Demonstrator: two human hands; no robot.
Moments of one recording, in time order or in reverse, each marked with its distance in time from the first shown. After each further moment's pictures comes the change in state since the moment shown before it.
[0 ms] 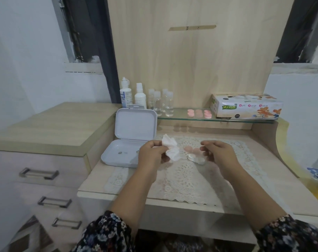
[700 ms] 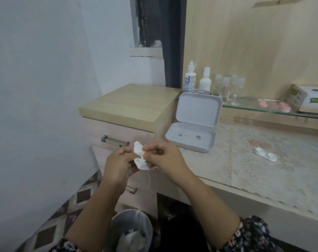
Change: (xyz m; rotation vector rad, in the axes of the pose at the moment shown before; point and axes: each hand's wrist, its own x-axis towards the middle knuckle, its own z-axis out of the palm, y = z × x) left_hand -0.084 0.022 -0.230 -0.034 0.297 0.112; right_hand -0.150 0.005 0.246 -0.065 -0.729 -0.130
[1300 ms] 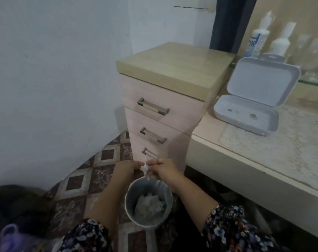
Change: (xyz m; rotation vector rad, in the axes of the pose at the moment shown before) left_hand 0.019 -0.107 -0.121 0.050 0.250 -0.558; right_hand 0.017 0.134 0.121 0.087 -0.192 0.590
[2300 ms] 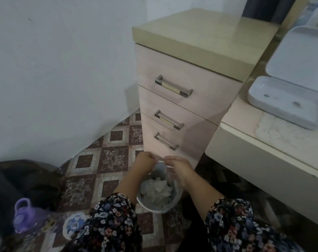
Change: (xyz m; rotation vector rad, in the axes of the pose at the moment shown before) left_hand 0.076 -0.048 -0.008 0.623 0.000 0.131; right_hand 0.038 0.045 0.006 0.140 0.143 0.289
